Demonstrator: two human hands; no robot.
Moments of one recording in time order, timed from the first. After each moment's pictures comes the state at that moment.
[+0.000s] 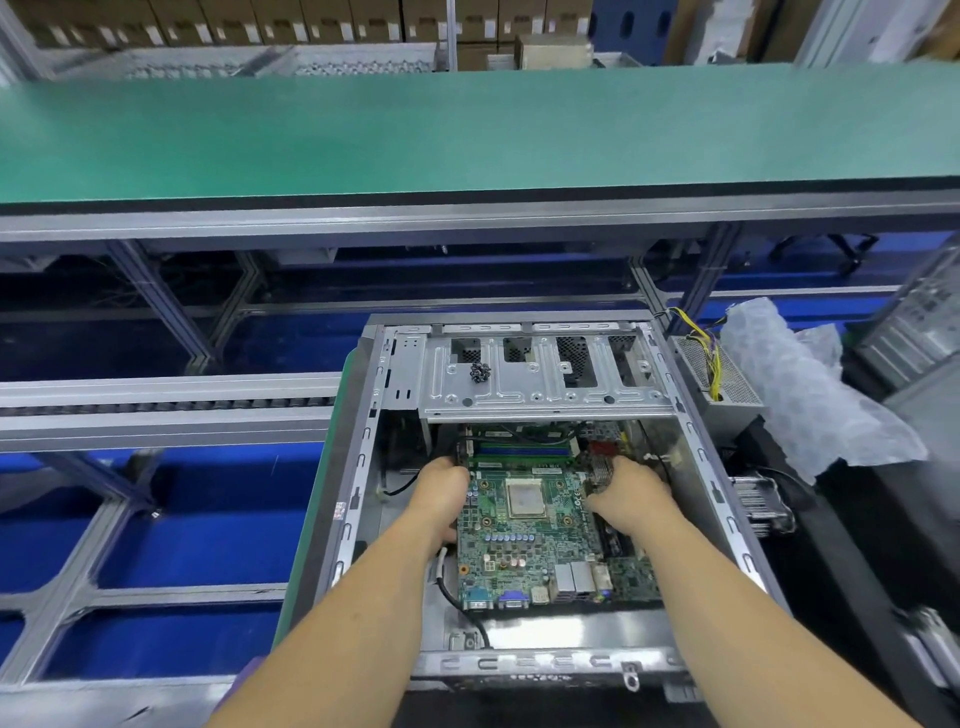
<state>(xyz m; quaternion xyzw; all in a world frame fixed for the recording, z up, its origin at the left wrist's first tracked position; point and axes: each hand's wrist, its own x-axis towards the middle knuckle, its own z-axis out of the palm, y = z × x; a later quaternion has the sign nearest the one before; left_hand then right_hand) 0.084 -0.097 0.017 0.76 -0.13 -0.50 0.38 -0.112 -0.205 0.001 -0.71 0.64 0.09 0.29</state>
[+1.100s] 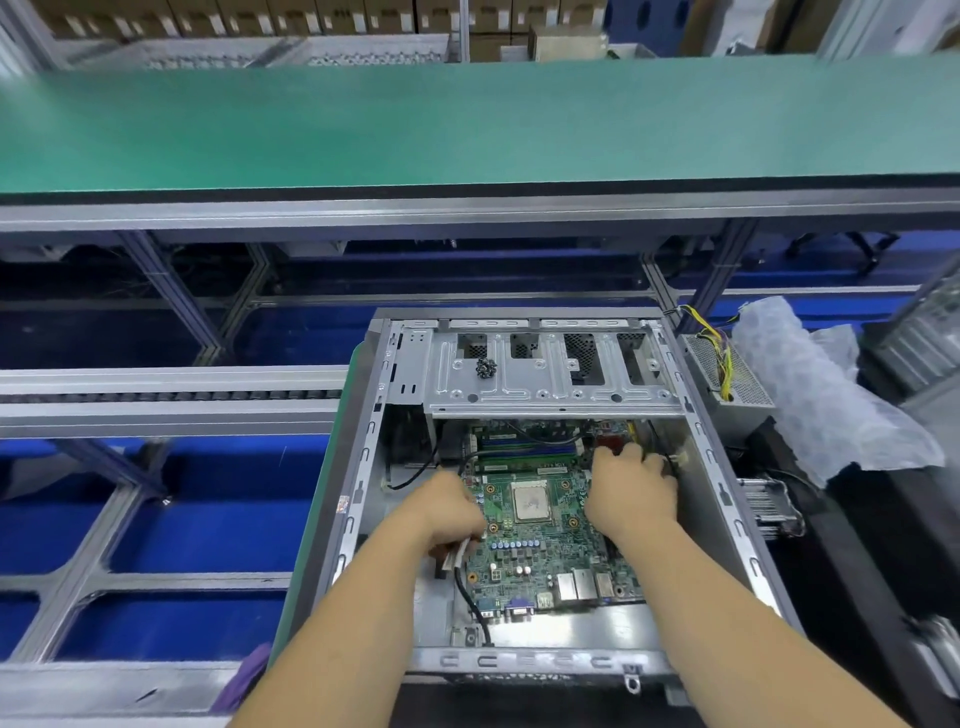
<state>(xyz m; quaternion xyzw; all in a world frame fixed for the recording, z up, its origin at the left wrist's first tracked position) 0.097 -0.082 0.010 0.78 -0.37 -0.48 0.15 -0.093 -0.182 0.018 -0.80 0.58 0.13 0.07</state>
